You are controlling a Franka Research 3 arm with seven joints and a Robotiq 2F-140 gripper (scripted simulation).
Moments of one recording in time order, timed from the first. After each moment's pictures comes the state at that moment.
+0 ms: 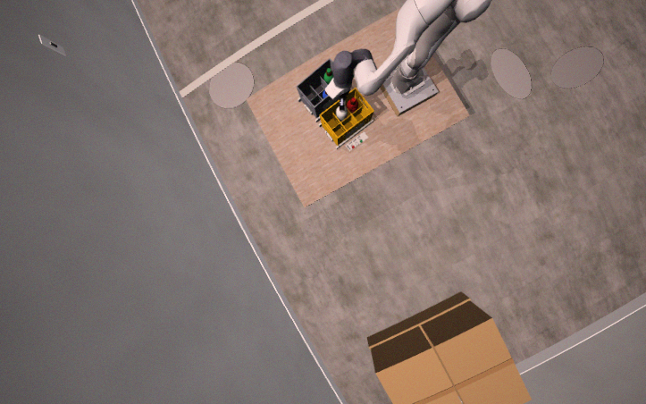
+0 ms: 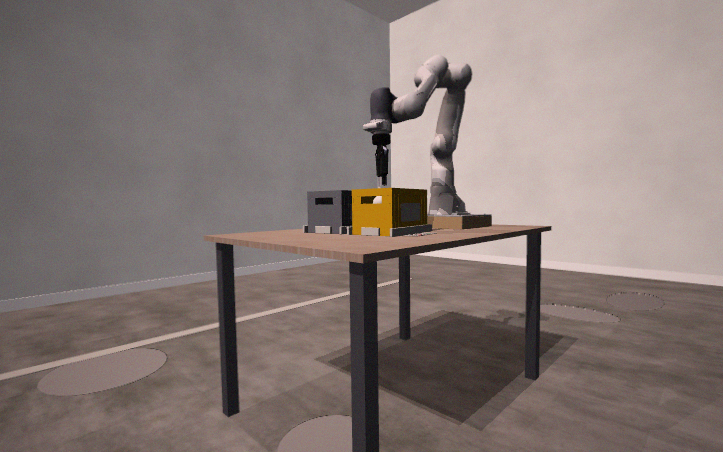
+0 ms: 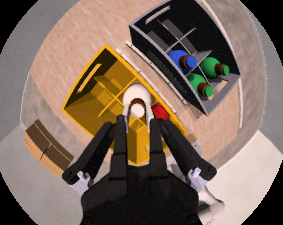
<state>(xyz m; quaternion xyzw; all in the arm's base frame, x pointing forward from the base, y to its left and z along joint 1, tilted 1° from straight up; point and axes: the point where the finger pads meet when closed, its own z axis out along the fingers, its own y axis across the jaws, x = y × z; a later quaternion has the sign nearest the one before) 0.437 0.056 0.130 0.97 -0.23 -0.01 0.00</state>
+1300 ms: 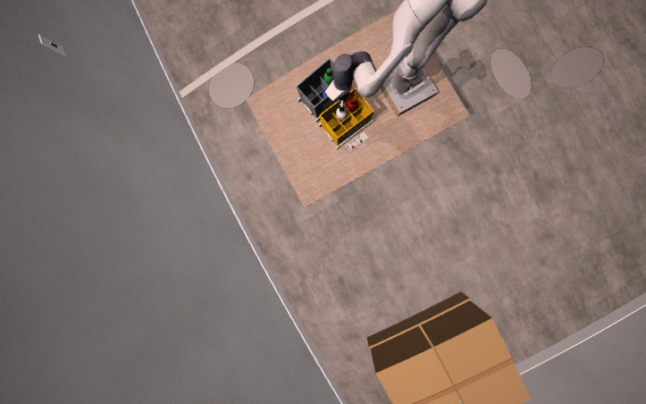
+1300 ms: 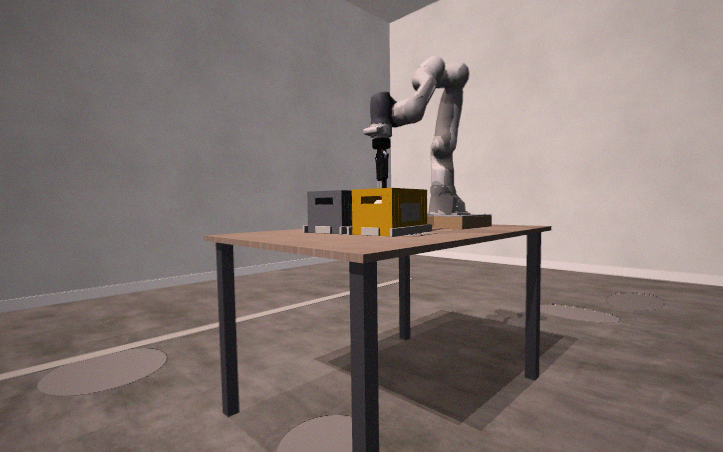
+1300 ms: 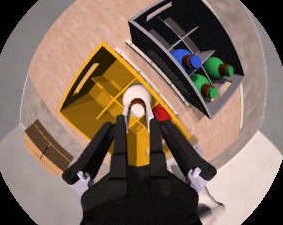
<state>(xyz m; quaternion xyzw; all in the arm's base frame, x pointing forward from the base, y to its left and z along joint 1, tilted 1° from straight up) 0.437 0.056 0.113 0.97 -0.23 -0.01 0.00</state>
